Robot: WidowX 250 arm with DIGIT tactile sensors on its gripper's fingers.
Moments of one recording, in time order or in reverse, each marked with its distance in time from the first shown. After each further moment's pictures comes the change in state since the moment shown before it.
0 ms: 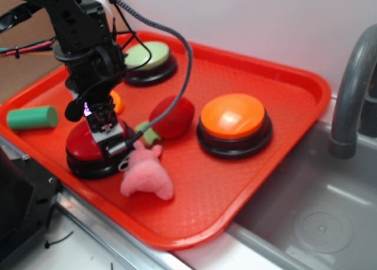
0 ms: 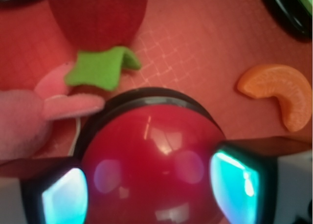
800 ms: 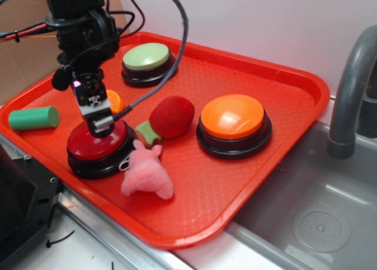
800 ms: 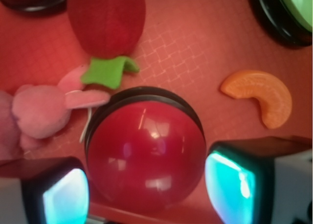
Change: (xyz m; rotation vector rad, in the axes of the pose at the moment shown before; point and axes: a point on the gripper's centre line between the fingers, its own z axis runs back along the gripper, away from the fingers) arm -0.002 0.009 0.033 -0.064 0.067 -0.028
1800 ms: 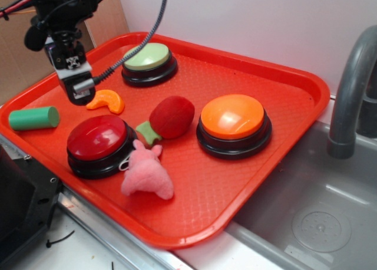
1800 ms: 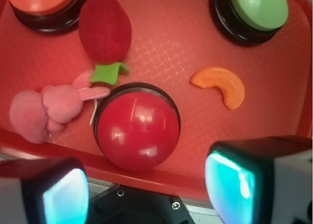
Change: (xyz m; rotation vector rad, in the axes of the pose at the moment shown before) arm -0.011 0.004 0.040 0.025 0.004 0.048
